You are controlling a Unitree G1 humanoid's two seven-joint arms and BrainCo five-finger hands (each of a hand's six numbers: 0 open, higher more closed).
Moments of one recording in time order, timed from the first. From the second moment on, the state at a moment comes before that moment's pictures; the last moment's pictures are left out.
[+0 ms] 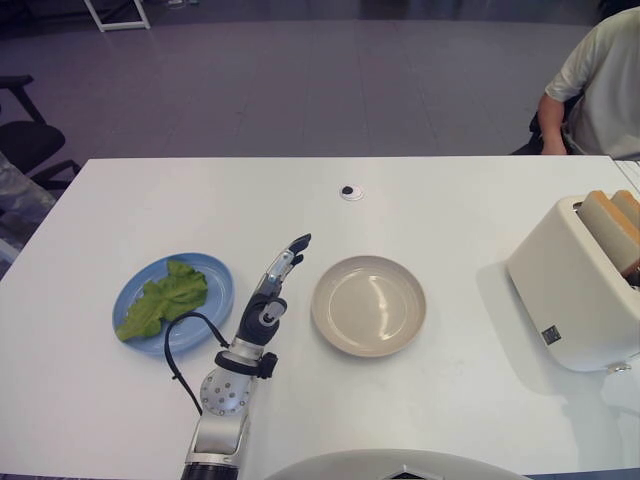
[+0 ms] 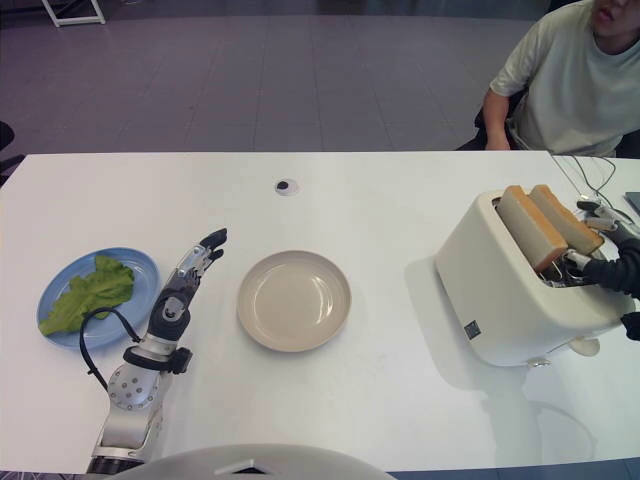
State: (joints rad) left arm 0.26 0.17 -0.07 -0.12 0.02 -0.56 -0.21; right arm 0.15 -0.94 -0.52 0.22 -0.16 -0.30 0.34
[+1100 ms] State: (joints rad) left arm 0.19 0.17 -0.06 -0.01 0.02 -0.60 -0.21; right arm -0.21 -0.54 0.29 -0.20 -0.48 -0.35 0.24
